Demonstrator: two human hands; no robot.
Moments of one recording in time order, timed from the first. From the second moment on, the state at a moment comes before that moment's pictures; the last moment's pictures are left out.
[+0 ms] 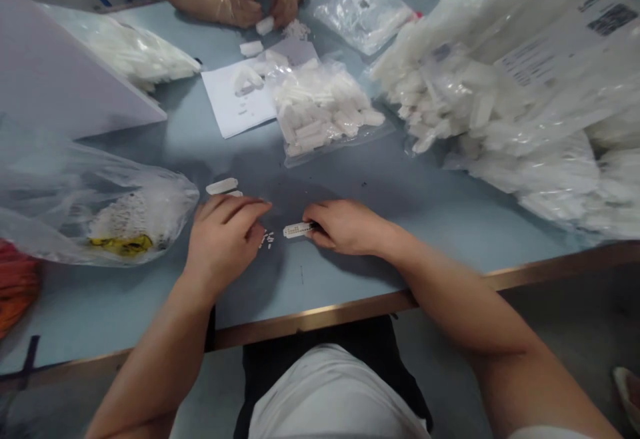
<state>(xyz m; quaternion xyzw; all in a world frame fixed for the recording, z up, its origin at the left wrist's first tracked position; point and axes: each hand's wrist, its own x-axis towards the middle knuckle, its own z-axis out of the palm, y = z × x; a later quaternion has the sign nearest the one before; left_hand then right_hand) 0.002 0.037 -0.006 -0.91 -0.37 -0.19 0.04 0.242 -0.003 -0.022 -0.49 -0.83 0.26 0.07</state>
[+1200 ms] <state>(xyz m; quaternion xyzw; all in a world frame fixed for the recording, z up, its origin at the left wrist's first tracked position) 0.001 0.042 -0.012 -0.90 -0.43 -0.07 0.09 0.239 -0.003 -0.018 -0.50 -0.82 0.26 0.04</state>
